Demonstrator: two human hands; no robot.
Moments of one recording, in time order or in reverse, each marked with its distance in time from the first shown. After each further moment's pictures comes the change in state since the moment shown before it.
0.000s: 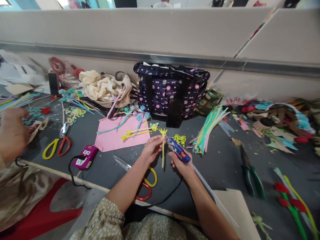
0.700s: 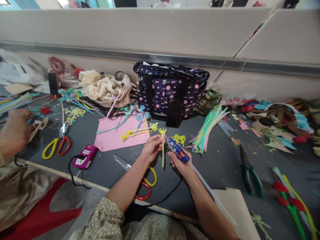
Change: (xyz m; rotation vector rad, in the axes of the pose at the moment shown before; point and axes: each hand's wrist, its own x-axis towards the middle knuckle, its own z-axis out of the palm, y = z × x) left_hand 0.000 0.000 0.000 0.005 -0.033 0.039; right_hand 0.001 0.000 -0.001 -0.017 -0.017 -0.007
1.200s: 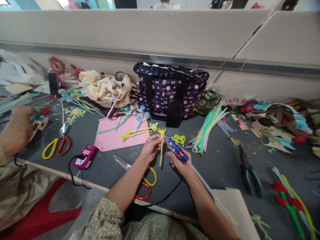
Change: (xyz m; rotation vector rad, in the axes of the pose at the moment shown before) left_hand 0.001 0.001 -0.001 0.021 0.033 0.024; right_hand 0.001 -0.001 -0.001 -0.044 -0.021 0.012
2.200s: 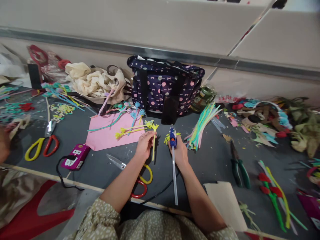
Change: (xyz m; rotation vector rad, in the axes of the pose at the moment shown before) left_hand 0.005 -0.002 -0.001 0.028 0.209 0.100; right_hand 0.036 0.014 -0.009 -0.817 0.239 -0.138
